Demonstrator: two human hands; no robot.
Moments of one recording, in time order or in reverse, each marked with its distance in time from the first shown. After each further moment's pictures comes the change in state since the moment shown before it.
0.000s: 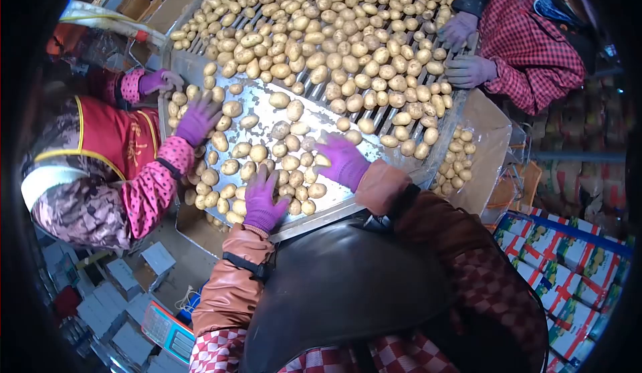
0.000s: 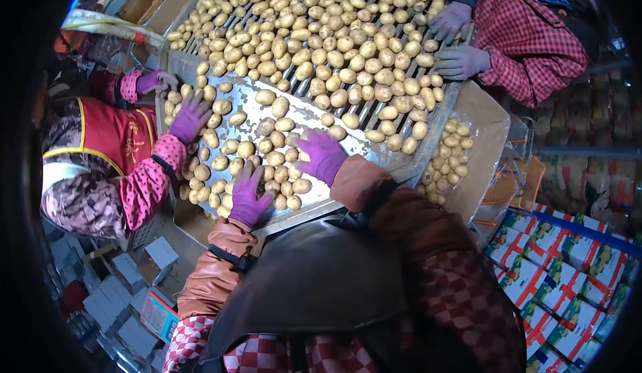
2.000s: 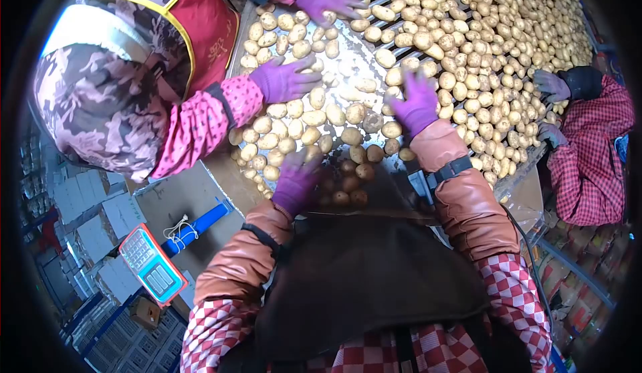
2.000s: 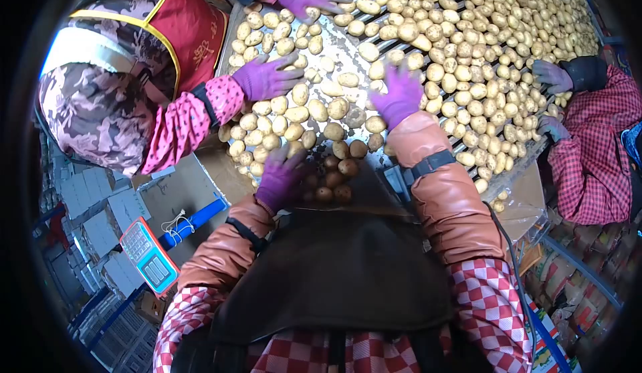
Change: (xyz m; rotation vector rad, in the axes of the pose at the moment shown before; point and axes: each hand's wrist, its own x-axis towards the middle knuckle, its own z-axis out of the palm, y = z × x) left_hand -0.034 -0.033 -0.025 0.159 0.153 0.087; right_hand 0.170 0.006 -0.007 -0.247 0.184 0.072
